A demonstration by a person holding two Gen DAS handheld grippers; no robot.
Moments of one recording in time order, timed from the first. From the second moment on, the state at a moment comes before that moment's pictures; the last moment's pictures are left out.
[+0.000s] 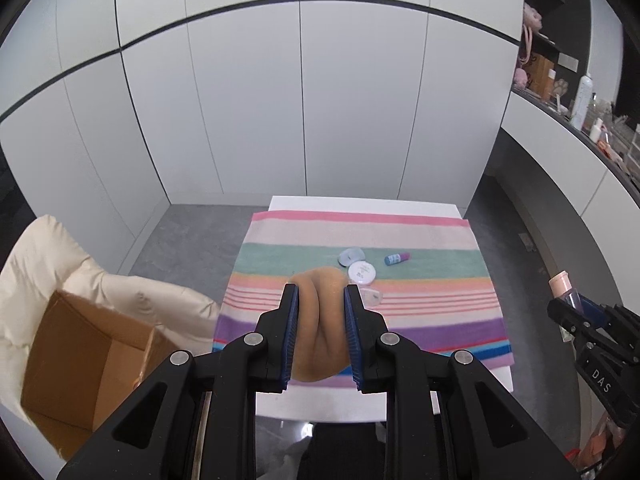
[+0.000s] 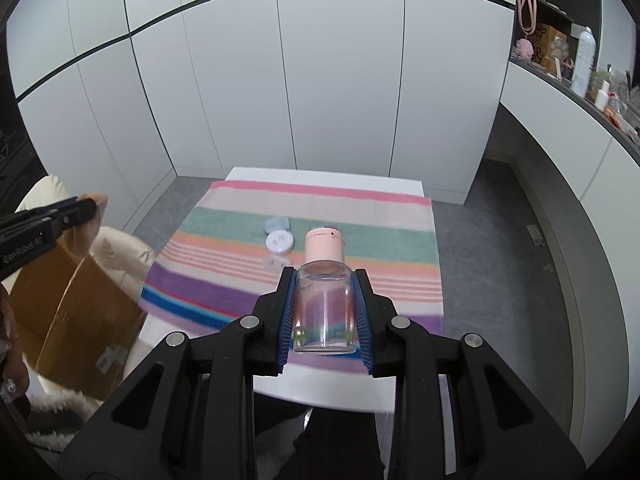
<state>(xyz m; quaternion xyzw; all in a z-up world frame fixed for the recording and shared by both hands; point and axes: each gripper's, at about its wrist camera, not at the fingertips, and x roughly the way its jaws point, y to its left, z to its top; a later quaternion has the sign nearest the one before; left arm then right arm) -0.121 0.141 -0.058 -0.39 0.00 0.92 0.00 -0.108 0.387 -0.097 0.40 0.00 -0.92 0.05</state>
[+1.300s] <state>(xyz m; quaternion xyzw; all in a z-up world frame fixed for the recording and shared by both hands) -0.004 0.086 -0.117 -0.45 -0.04 0.89 -0.02 0.029 0.367 -0.137 0.45 0.01 -0.89 0.09</state>
